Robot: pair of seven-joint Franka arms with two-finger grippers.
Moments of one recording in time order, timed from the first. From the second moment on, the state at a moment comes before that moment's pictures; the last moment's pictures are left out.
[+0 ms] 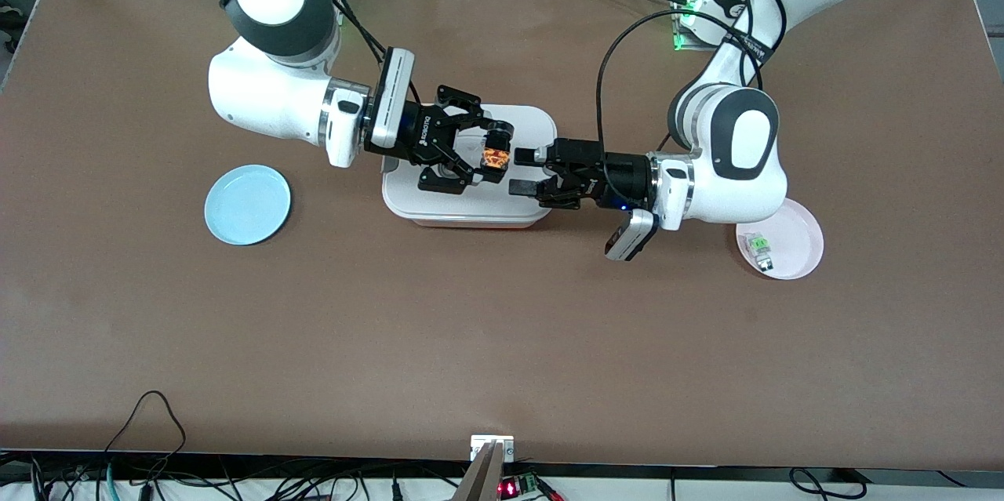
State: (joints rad) left arm -0.07 0.48 -0.39 -1.65 -1.71 1.93 0.72; right arm 0.23 0.29 0.39 -1.74 1.50 2.39 -1.91
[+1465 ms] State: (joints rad) left arm -0.08 0.47 -0.42 -1.66 -1.71 1.96 0.71; right arm 0.24 0.30 0.39 -1.68 1.51 2.41 -1.81
